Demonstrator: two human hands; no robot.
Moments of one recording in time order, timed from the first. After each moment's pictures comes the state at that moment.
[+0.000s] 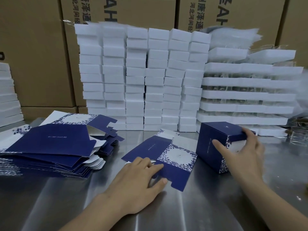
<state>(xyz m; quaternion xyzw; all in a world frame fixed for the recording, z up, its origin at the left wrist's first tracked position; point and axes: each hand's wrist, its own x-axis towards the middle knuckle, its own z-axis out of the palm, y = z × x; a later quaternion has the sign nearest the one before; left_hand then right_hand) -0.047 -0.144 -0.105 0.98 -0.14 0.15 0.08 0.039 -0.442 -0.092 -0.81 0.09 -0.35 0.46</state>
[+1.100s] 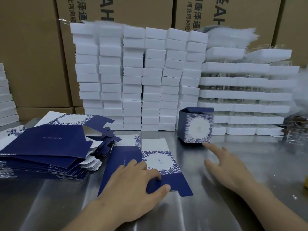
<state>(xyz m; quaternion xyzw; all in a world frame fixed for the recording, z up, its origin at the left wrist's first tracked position) -0.067 -0.153 -0.093 0.99 -0.09 0.13 0.05 0.038 -0.445 -0.101 -0.96 -0.07 -0.13 0.25</state>
